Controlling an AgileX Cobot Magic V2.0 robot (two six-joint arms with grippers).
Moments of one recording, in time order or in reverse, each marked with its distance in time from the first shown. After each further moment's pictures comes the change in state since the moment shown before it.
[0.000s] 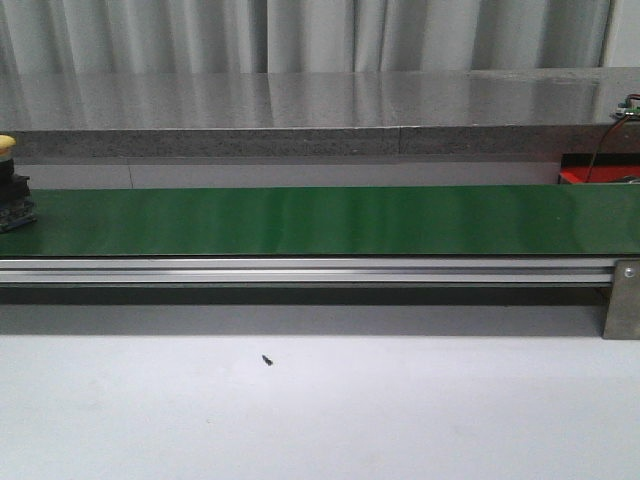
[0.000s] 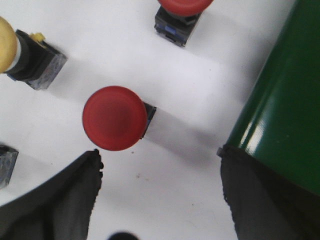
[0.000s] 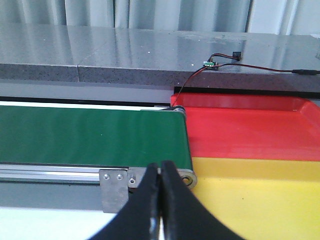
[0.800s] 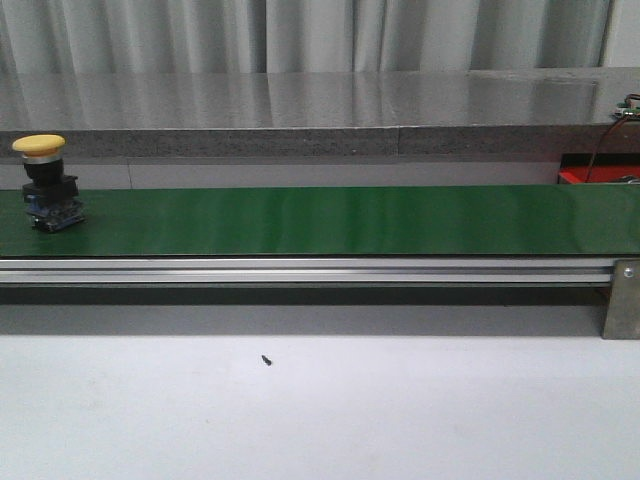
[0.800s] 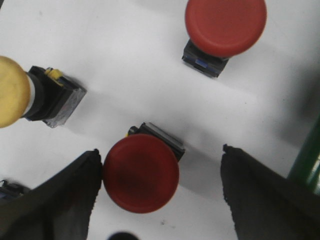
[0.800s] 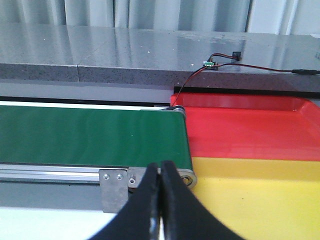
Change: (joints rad) left arm 0.000 0.124 -0.055 0.093 -0.077 -0.042; right arm 0.000 0.000 0.000 0.000 0.000 0.000
